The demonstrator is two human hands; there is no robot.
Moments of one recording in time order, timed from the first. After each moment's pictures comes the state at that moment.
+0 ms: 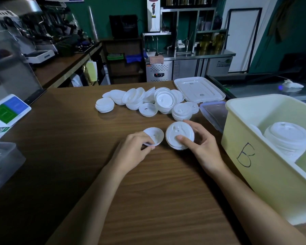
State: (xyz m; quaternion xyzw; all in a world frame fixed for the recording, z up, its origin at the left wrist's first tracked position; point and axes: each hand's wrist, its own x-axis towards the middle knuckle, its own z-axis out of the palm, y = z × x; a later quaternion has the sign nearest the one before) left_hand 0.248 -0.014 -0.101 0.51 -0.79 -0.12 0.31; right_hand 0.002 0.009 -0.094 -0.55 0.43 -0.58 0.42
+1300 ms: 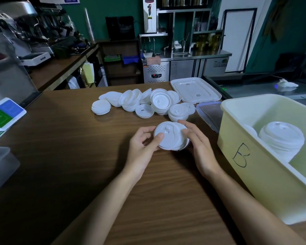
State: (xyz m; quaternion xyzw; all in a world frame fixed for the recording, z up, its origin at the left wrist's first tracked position) left_hand 0.187 0.008 -0.087 0.44 -0.47 -0.51 0.58; right_hand 0.006 0.008 -0.094 -0.53 0.42 -0.59 0.45
